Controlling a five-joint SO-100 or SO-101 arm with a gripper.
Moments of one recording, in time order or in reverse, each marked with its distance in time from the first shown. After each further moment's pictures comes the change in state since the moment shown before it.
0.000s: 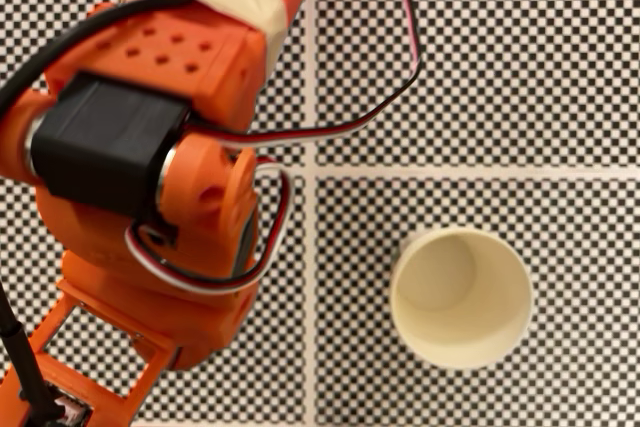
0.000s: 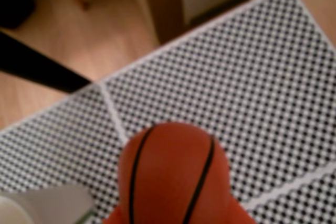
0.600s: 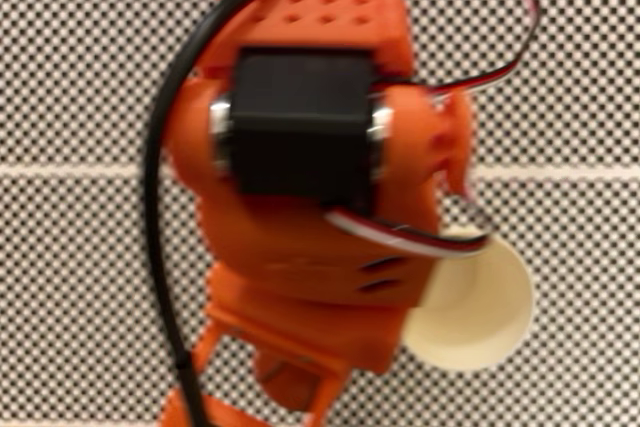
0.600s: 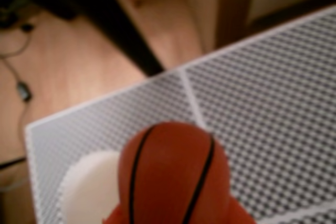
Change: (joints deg) arm -15.6 3.8 0.0 0.0 9.2
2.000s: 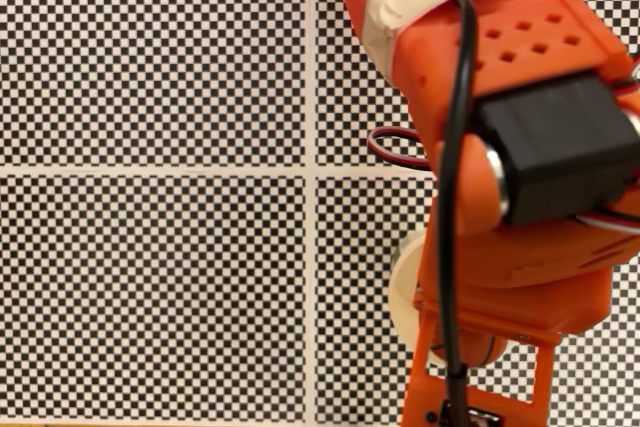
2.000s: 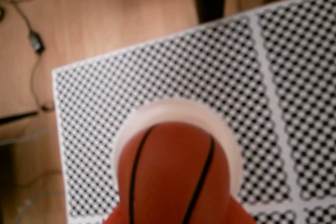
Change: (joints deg) arm -11.2 -2.0 4.9 0.0 5.2
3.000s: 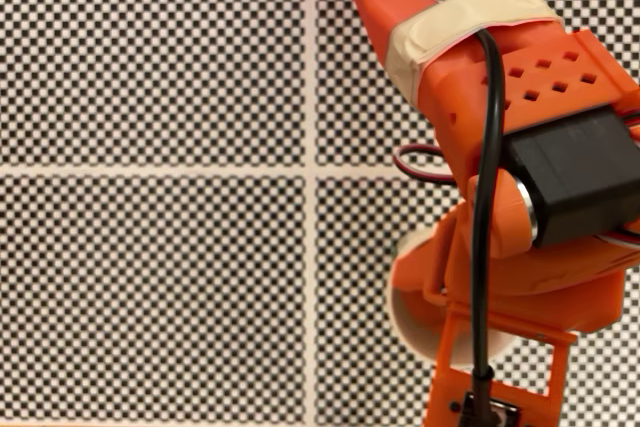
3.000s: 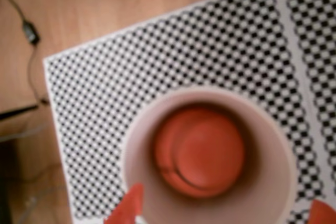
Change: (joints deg) arm -3.3 -7.4 -4.3 0.0 5.3
